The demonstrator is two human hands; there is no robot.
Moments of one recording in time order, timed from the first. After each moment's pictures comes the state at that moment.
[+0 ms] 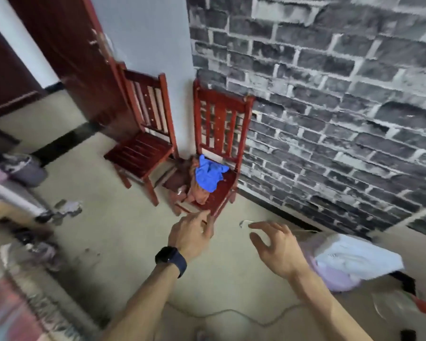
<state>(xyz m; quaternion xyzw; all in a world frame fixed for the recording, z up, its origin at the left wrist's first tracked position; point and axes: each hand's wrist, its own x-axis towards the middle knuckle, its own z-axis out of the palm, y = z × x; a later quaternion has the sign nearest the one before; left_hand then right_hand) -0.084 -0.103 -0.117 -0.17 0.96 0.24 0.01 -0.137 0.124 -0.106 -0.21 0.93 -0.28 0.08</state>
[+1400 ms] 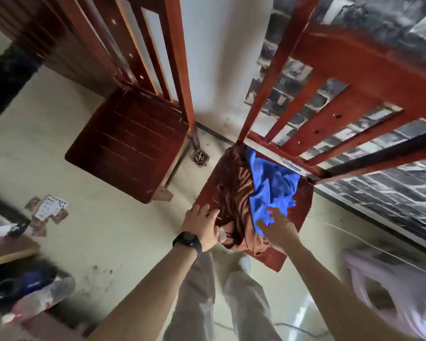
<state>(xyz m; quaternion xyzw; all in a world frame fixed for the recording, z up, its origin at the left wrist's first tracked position) -0.479 -0.527 -0.427 -0.07 0.94 0.13 0.32 -0.551 -0.308 -0.415 0.06 0.89 -0.22 0.40</state>
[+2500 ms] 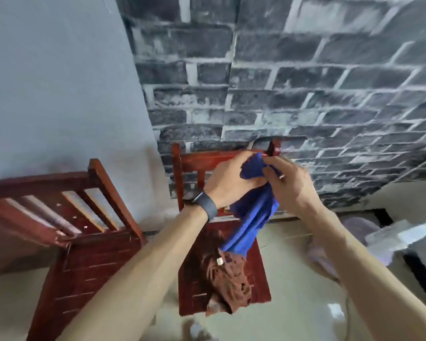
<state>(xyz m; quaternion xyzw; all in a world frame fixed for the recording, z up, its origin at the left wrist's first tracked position) -0.655 -0.456 -0.076 0.27 0.83 0.47 0.13 -0.590 -0.294 -0.075 0.05 0.93 -0.32 -0.16</state>
